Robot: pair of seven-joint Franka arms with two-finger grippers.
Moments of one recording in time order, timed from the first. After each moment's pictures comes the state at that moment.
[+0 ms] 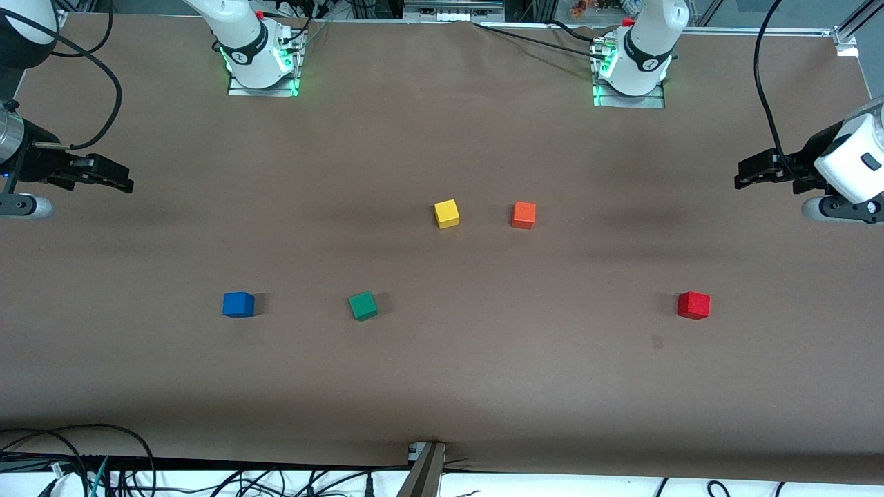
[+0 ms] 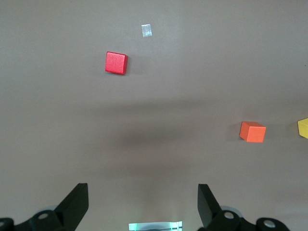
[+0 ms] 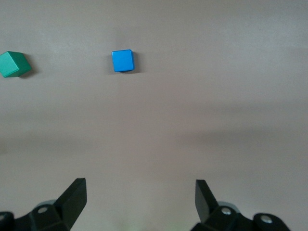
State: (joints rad) left arm -0.03 0.14 0.03 -1.47 -0.04 1.44 0.04; right arm 0.03 0.11 -0.04 -1.55 -0.02 1.56 0.03
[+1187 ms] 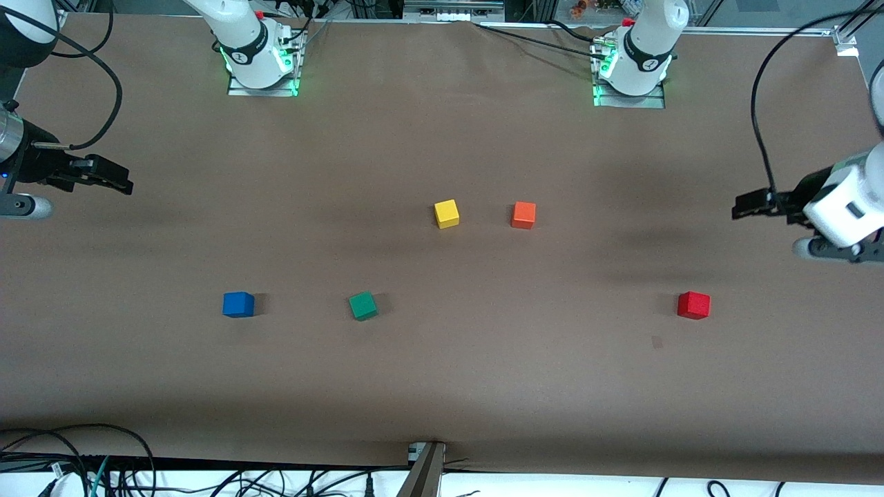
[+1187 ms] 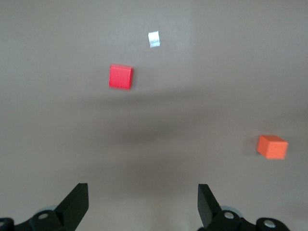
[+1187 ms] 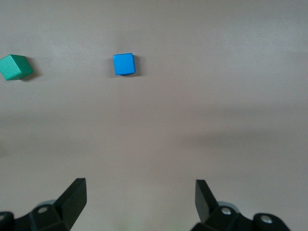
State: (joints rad) left arm 0.00 0.29 0.04 -1.47 -0.04 1.59 0.13; right arm 0.03 0.11 -0.04 -1.55 -0.02 1.57 0.03
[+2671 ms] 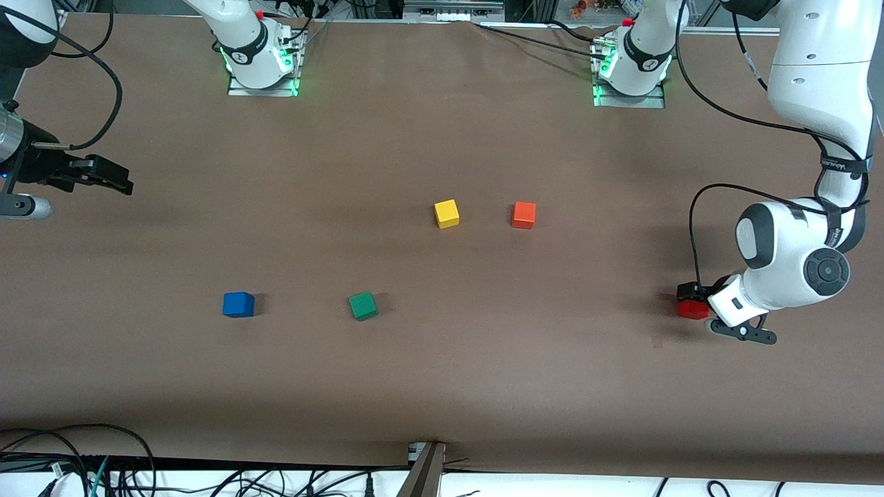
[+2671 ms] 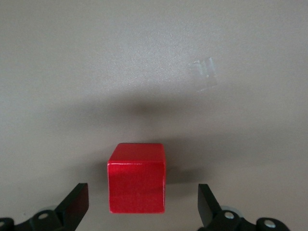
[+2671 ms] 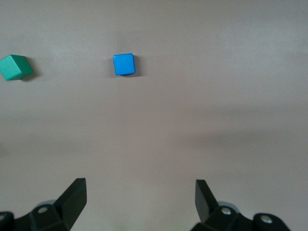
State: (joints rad) left arm 0.06 0.66 0.04 -1.66 -0.03 2.25 0.32; right arm 0.03 0.11 -0.04 -1.54 -0.02 1.57 0.03
